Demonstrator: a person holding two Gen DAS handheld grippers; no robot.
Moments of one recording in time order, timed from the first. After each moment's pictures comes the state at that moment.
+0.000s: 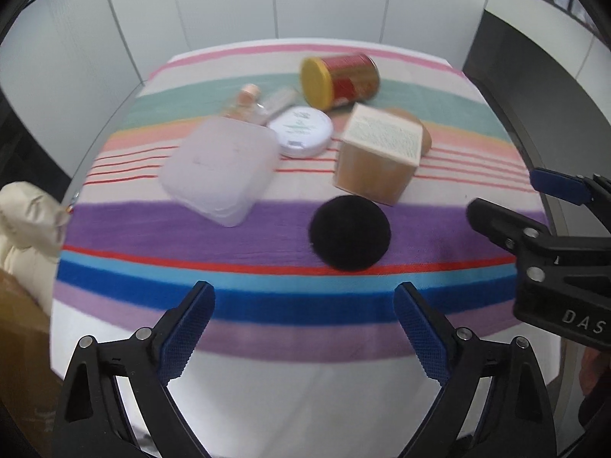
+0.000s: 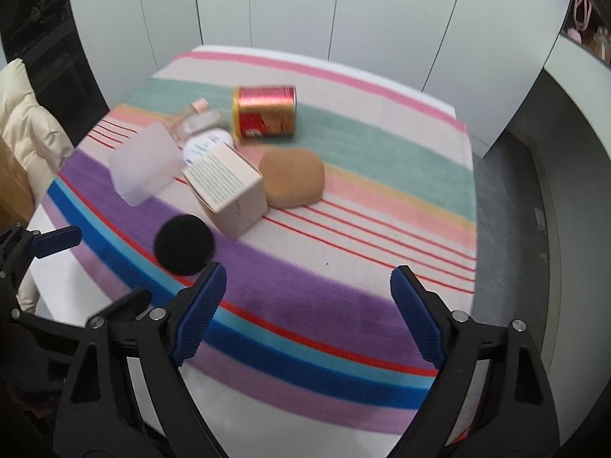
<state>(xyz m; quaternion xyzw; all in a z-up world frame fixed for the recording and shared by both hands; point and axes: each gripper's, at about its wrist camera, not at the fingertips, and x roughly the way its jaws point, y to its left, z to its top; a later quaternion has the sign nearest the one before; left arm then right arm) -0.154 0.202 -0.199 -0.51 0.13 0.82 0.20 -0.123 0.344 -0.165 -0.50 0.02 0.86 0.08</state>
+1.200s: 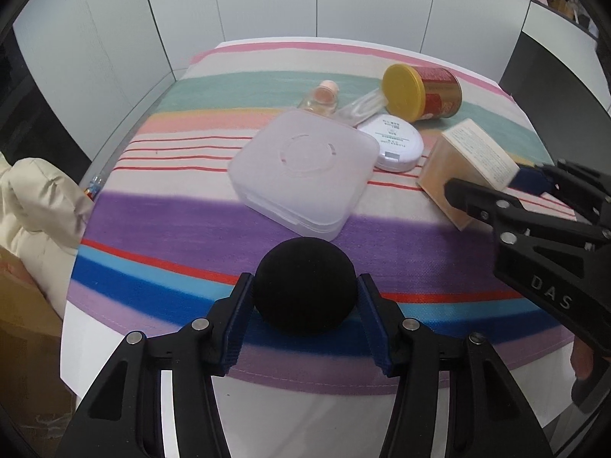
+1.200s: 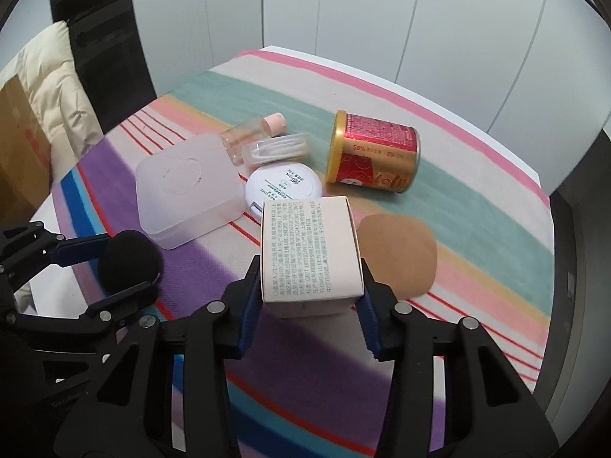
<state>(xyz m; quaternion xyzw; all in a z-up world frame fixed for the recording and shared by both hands) -0.195 0.155 -0.204 -0.51 0.10 0.84 0.15 -0.194 0.290 -0.184 -0.47 -0.03 0.88 -0.01</state>
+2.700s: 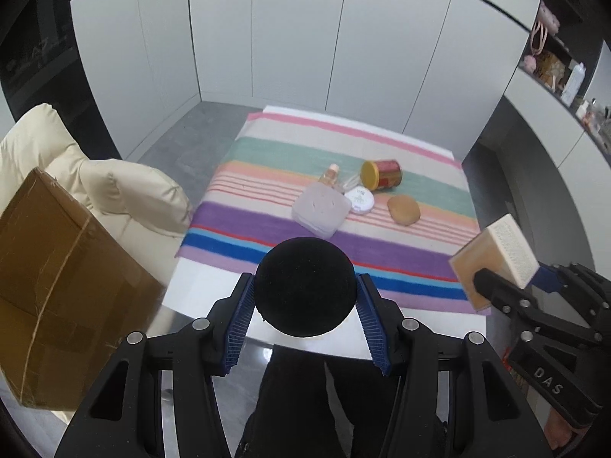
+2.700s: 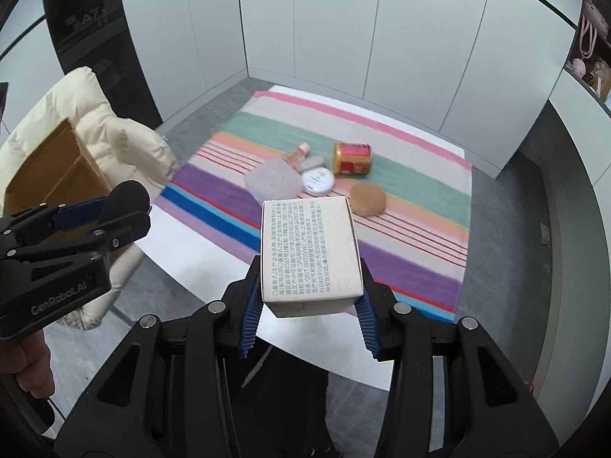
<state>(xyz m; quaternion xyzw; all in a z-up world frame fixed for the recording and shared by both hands) -0.087 0.060 -0.004 -0.47 0.02 0.87 0.15 -0.037 0.227 0.003 -0.47 0.01 0.88 0.02</state>
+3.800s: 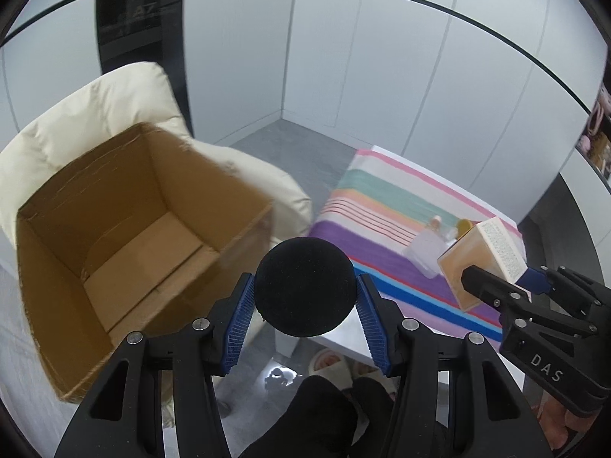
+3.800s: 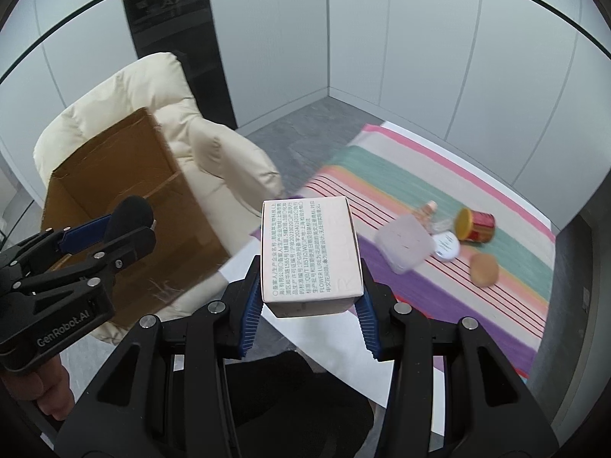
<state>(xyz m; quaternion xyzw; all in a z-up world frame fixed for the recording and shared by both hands) -0.078 -0.102 -0.007 -0.43 -0.06 0.90 0.02 -0.100 0.074 0.004 -0.44 -0.03 0.89 -0.10</state>
